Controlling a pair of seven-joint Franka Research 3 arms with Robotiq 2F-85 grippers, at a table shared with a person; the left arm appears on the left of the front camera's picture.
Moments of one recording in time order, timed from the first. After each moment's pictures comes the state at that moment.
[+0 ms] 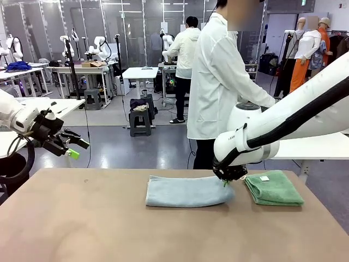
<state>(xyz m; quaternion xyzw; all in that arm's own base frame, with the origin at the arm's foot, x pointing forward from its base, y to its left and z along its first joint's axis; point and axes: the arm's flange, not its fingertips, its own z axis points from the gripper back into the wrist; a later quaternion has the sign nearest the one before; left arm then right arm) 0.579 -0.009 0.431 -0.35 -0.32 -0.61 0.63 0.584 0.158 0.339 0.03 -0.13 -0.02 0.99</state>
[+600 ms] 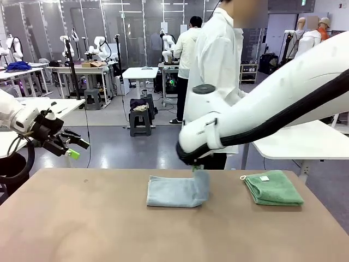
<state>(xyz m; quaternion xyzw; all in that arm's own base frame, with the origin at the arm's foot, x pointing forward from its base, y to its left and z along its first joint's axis) 0.579 -0.009 0.431 -0.35 -0.32 -0.61 0.63 0.577 0.304 0.387 0.00 -0.16 0.00 0.99</state>
